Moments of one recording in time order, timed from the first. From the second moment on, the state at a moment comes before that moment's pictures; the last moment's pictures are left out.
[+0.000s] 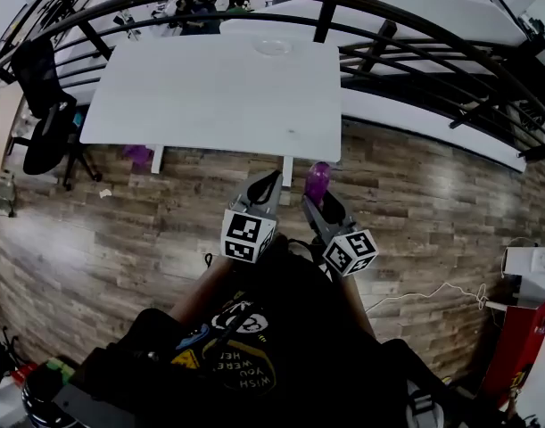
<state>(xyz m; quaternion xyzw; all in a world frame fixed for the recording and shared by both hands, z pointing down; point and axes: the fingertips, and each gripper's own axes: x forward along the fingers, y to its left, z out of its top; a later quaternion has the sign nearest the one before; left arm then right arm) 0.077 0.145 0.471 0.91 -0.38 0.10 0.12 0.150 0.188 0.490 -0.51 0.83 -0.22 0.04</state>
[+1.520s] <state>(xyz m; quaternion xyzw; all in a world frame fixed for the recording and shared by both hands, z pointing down) -0.003 -0.100 0.500 0.90 -0.40 0.08 0.17 0.070 -0.064 0.517 -0.48 0.84 -0.25 -0.02</state>
